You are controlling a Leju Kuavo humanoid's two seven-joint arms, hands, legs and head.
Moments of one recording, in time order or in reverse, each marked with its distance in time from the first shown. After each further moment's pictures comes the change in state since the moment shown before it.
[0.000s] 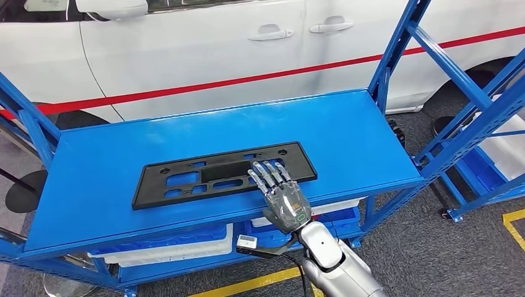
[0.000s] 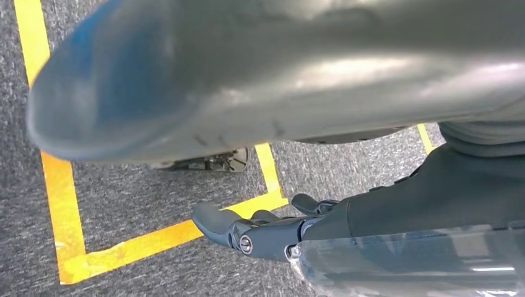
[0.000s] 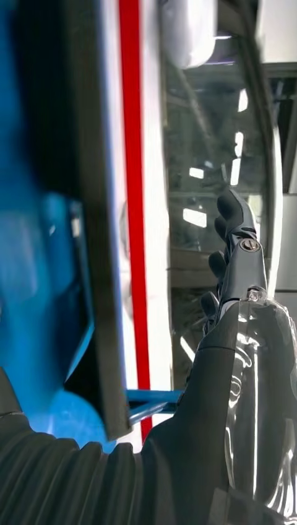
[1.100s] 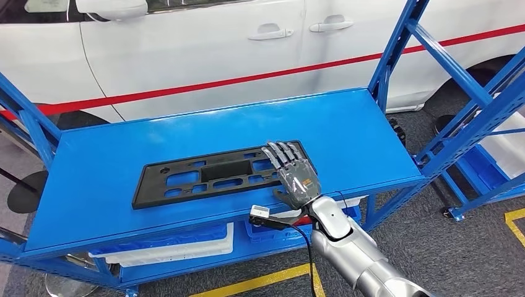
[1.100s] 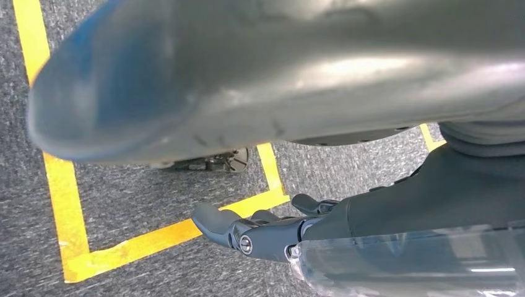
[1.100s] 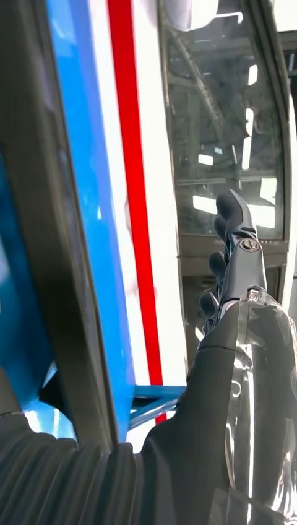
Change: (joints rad) left arm -0.002 -0.003 0.000 0.000 -0.011 -0.004 -0.001; right arm -0.172 -0.016 0.024 0.185 -0.209 -0.035 -0.084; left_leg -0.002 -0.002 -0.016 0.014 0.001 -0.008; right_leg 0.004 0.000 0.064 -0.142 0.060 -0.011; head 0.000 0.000
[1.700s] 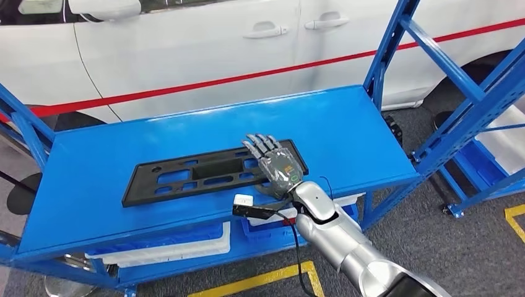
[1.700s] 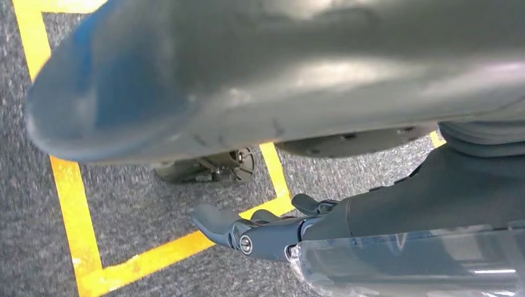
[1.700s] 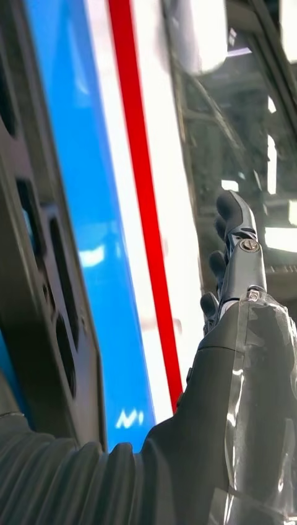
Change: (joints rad) left arm -0.003 0.003 0.000 0.000 0.003 0.002 -0.023; right arm -0.110 0.095 0.020 0.100 -0.104 0.118 -0.096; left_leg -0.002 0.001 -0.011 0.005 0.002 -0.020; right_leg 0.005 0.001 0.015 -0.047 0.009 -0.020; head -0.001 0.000
